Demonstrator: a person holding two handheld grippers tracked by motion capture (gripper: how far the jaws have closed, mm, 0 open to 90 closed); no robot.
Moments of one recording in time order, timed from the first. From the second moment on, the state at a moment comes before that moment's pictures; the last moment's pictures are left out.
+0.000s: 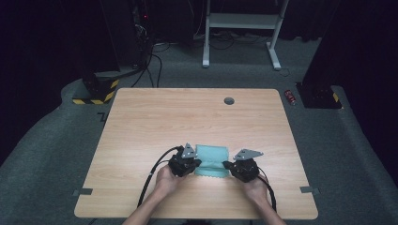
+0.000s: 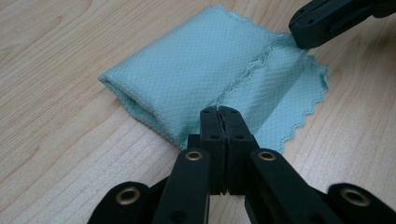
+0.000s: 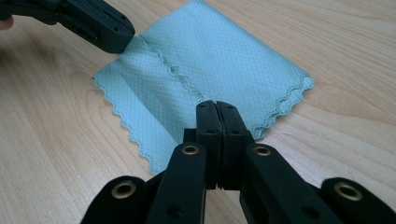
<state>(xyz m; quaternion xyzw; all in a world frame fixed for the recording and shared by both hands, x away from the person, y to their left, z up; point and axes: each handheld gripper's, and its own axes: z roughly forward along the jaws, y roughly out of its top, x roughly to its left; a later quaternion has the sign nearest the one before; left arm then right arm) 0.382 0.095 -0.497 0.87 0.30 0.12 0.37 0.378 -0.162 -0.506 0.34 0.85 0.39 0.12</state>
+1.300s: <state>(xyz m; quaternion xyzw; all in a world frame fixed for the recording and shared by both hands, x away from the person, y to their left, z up) 0.372 0.107 -0.498 0.85 0.32 0.09 0.41 0.367 -0.172 -0.508 0.34 0.84 0.41 0.09</state>
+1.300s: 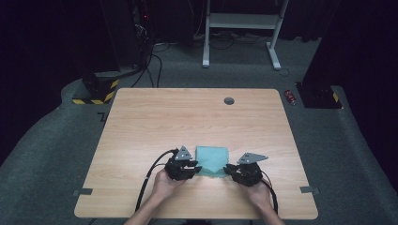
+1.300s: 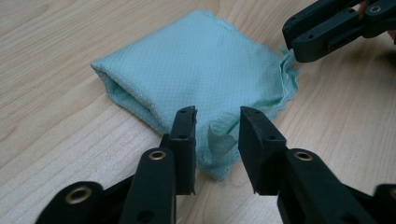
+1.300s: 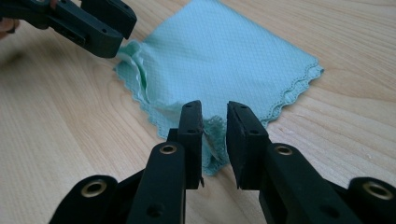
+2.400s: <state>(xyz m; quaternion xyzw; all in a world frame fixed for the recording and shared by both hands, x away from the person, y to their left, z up) 0.374 0.097 -0.505 0.86 0.34 0.09 0.38 0.366 -0.160 -0.511 0.36 0.84 0.40 0.09</state>
